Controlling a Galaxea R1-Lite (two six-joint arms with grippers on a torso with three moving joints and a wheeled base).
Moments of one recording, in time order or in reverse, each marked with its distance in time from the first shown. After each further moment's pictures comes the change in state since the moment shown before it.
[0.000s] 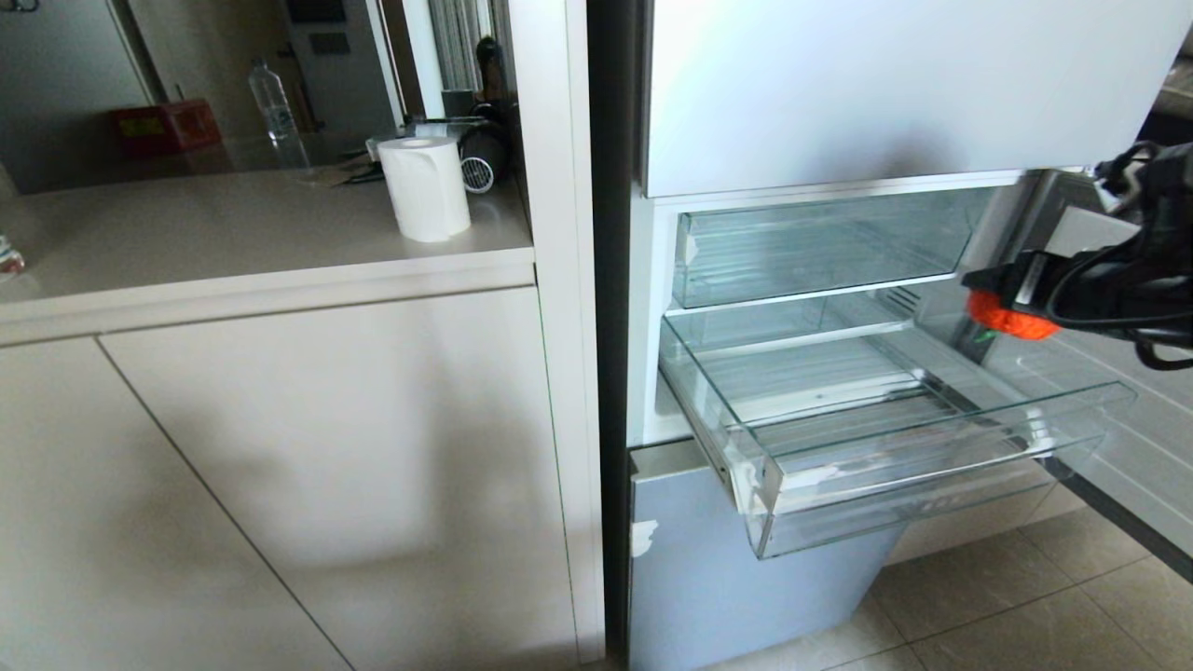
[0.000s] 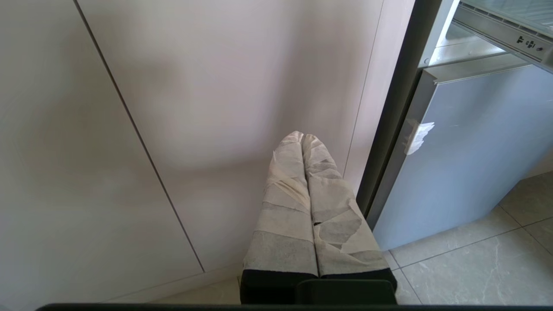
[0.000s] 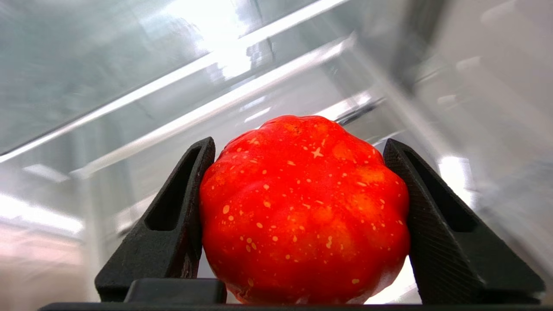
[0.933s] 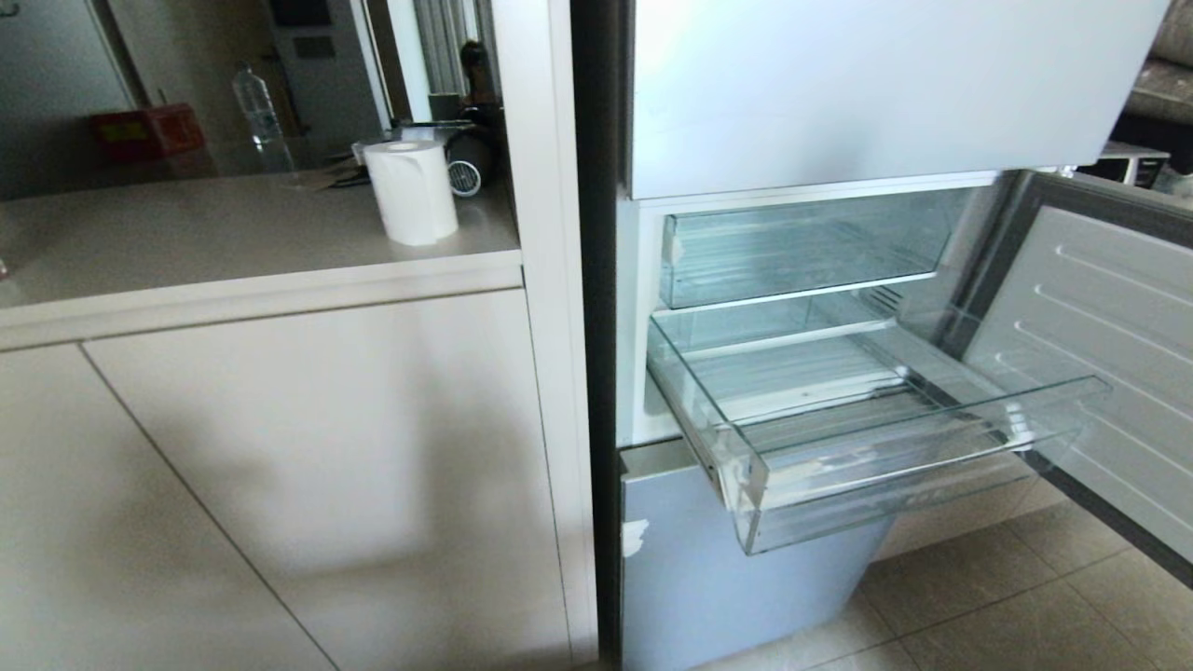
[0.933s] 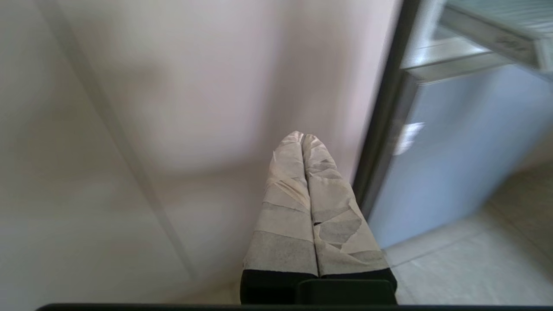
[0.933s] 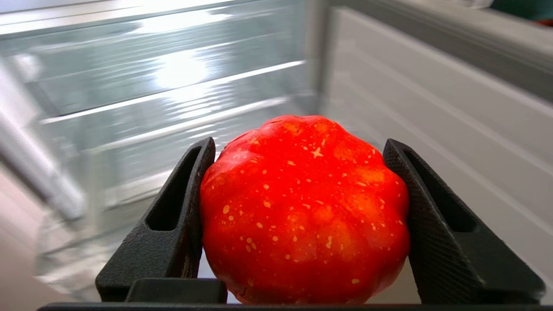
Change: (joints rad) left arm 0.000 0.000 0.000 0.000 0.000 0.000; right arm -0.052 -0.715 0.408 0.009 -0.001 -0.191
